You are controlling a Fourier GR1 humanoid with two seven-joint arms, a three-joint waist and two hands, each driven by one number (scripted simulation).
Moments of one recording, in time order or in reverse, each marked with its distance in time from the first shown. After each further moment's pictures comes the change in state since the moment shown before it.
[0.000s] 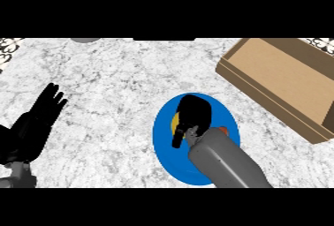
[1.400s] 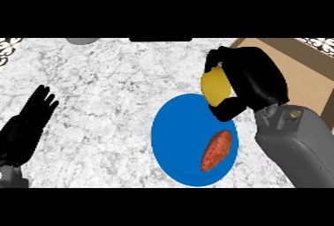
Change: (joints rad) left arm 0.022 -0.006 0.065 -0.006 -0.003 -0.042 0.003; right arm -0.082 -0.348 -0.191 -0.477 0.026 0.235 -0.514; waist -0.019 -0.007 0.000
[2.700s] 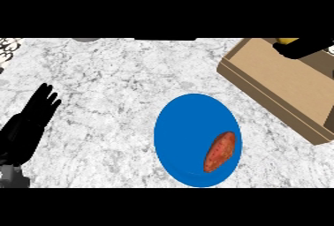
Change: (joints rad) left arm -0.011 -0.025 0.015 -0.029 -0.022 -0.042 0.034; right arm -0.129 -0.178 -0.403 0.356 0.106 -0.099 -0.262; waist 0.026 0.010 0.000
